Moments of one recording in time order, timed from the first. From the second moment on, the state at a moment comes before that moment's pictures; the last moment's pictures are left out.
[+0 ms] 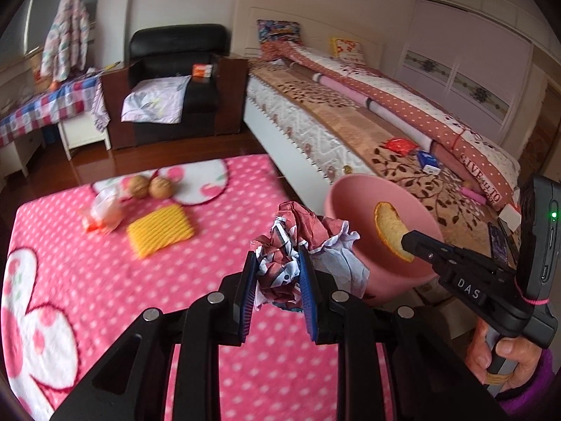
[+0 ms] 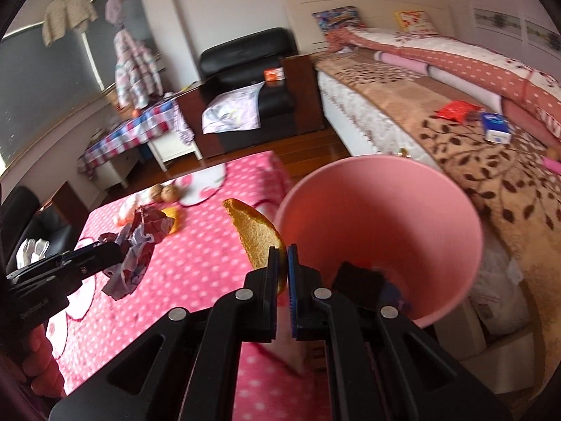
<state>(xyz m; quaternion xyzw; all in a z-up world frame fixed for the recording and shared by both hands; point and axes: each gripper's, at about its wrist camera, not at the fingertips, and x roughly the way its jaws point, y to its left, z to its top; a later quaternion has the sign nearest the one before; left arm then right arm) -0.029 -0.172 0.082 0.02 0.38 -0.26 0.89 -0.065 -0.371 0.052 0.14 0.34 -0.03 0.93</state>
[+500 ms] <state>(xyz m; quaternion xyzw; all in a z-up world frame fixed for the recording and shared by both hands) -0.023 -0.256 0.079 0.06 0.37 -0.30 0.88 -0.076 -0.424 0.042 0.17 0.34 -0.09 0.92</state>
